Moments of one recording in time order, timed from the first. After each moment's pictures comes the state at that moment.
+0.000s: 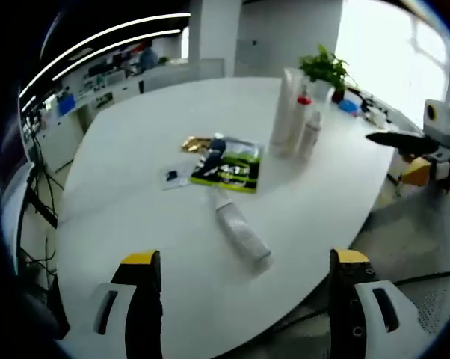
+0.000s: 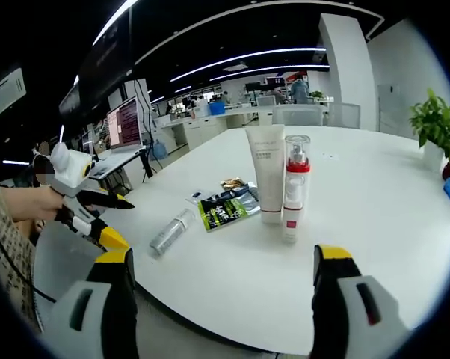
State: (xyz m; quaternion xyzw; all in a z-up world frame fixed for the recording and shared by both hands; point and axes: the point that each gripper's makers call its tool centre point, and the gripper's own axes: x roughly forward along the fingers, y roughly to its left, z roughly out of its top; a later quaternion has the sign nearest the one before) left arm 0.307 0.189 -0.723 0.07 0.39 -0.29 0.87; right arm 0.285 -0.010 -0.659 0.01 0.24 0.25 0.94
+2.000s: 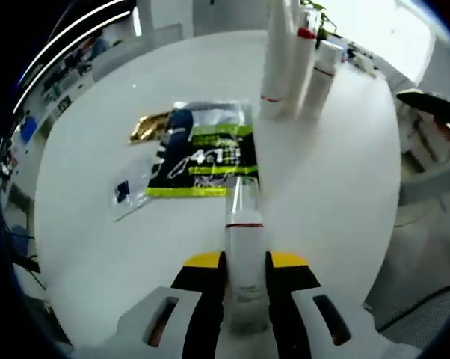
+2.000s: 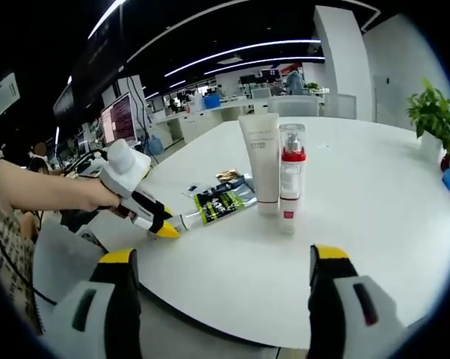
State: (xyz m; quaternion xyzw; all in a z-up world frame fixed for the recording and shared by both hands) left arm 0.360 0.154 -0.784 0.17 0.46 -0.35 0.80; right arm 0.284 -0.015 -0.668 0.02 0.26 0.24 0.93
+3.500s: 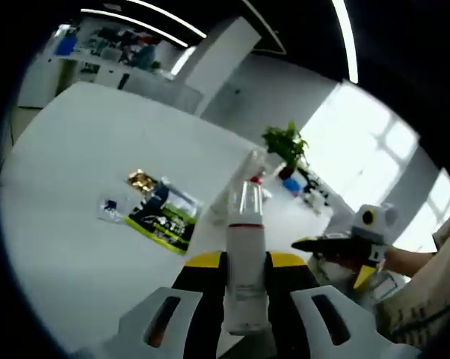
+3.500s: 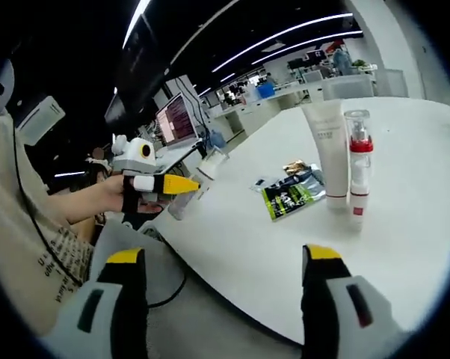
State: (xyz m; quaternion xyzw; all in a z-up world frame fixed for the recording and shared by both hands) left arm 0.314 0.142 -0.639 -0.20 0.30 -0.41 0.84; right arm 0.257 0.040 -0.650 0.10 0.28 0.42 0.86
